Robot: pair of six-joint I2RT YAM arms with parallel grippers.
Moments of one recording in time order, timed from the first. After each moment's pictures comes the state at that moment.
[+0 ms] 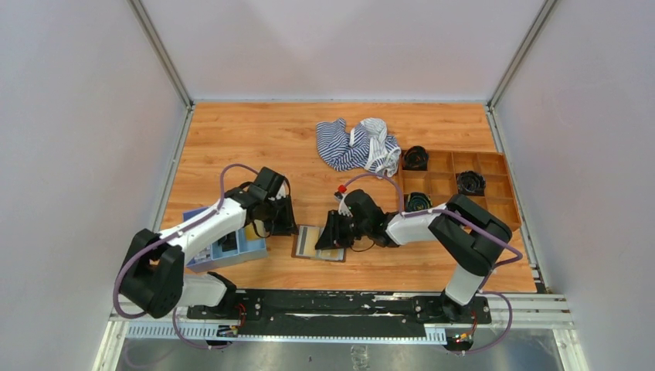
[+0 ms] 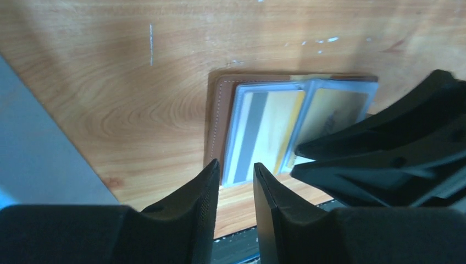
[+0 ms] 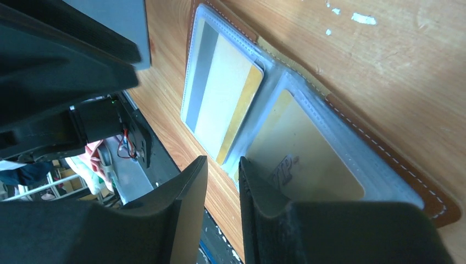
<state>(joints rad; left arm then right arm) -0.50 1.28 0.76 -0.57 0.18 -0.66 0.87 1.70 0.67 0.35 -0.46 0.88</state>
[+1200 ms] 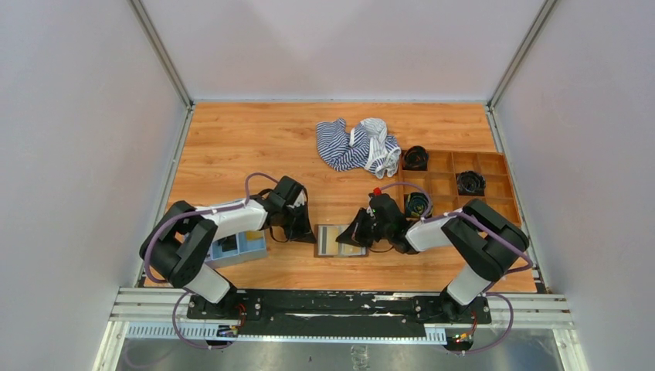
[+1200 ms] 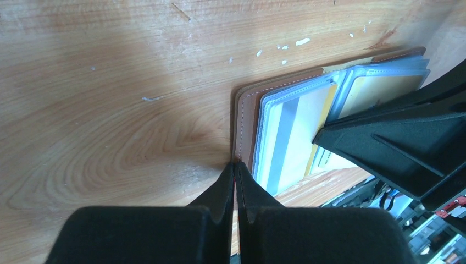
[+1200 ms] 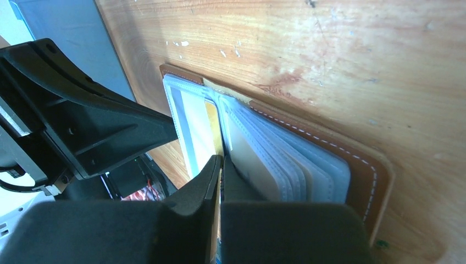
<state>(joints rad) -0.61 1.53 0.67 -0.23 0.31 -0.77 0.73 1.62 0.46 0.48 -0.35 1.14</state>
